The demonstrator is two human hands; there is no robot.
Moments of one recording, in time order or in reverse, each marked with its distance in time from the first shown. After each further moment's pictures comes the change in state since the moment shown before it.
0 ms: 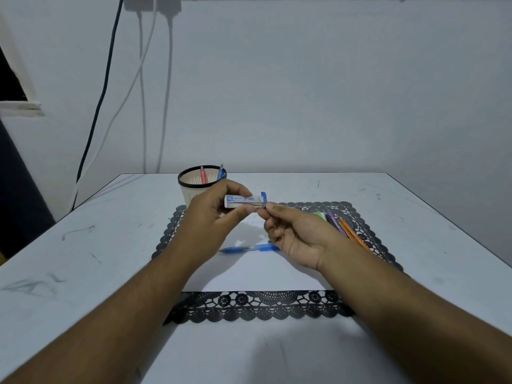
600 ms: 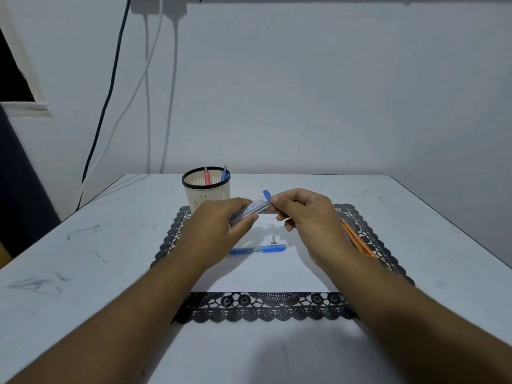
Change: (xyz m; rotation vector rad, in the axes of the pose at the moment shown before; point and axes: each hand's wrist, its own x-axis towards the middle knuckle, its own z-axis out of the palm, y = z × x) left_hand -0.002 -0.006 0.000 0.542 -0.055 0.027; right_hand -0.006 -0.006 -0.004 -0.560 0.142 -0.560
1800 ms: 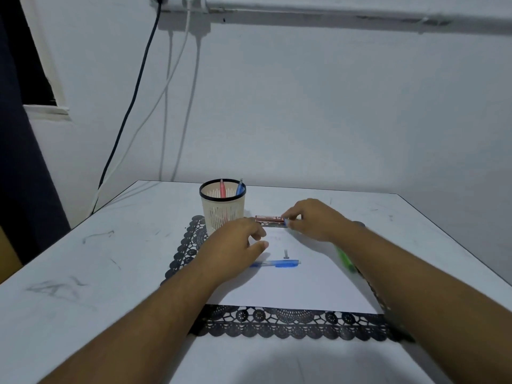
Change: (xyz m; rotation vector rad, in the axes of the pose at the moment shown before) left_hand 0.004 -0.019 0.012 0.029 -0.223 -0.113; right_hand 0.102 0.026 -0.025 -1.201 -0.385 -0.134
